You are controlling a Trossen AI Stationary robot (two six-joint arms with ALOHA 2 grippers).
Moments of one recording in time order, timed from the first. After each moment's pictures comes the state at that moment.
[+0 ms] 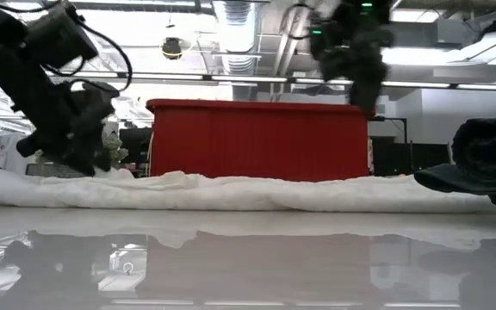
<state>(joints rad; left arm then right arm) 0.07 0.81 0.28 -0.38 -0.52 -0.91 -0.43 1.60 1.42 -1.34 -0.26 -0.18</state>
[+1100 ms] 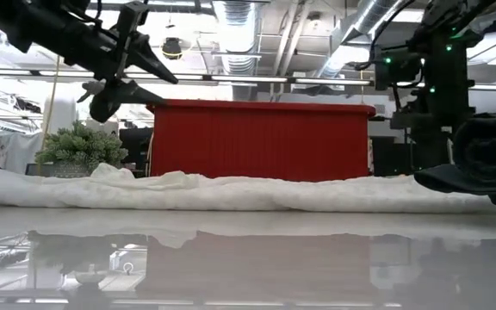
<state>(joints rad) 0.07 0.88 0.42 0.14 -0.25 -0.89 -0.37 1.21 0.73 -1.05 0.13 0.92</state>
